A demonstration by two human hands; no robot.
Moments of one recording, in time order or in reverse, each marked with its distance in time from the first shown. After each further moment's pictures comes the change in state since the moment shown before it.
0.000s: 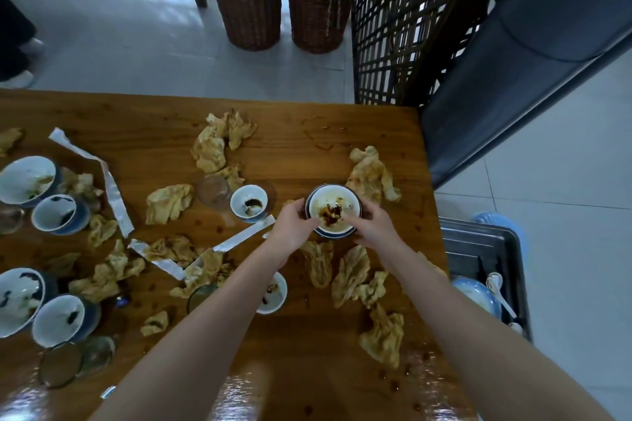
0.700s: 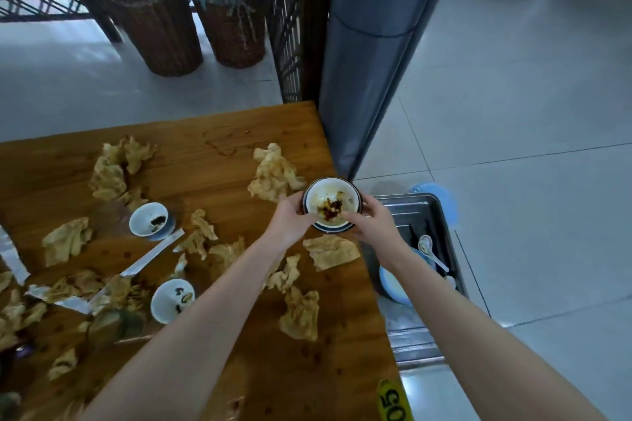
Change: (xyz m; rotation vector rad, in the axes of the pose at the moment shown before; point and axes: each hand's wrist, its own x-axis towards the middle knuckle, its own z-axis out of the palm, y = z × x) left_hand -0.046 0.083 0.129 0.008 -0.208 0.222; right_hand -0.064 0.044 -0.149 0.230 0.202 -0.170
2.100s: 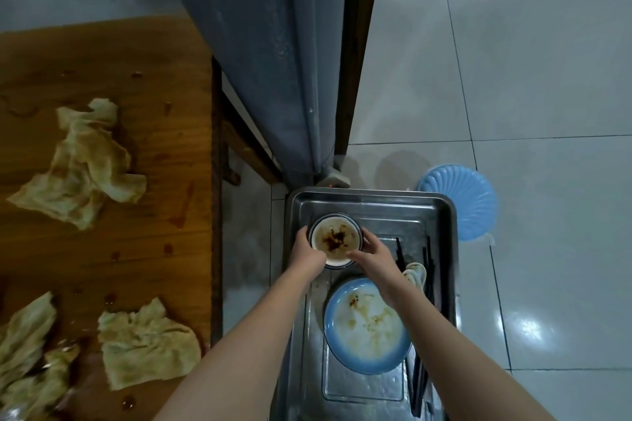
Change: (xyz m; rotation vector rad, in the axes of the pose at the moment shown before) left_hand 0.211 -0.130 0.272 -0.068 0.172 -0.706; right_hand 0.248 0.220 -0.155 -0.059 -0.257 0.368
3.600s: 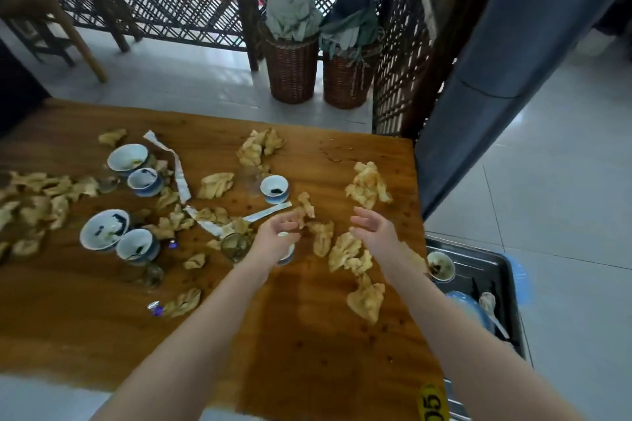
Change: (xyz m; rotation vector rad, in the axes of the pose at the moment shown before) left_hand -0.263 -0.150 -0.449 -0.336 0.087 0.496; right_hand -0.330 -0.127 0.341 -0.265 -0.004 -0.510
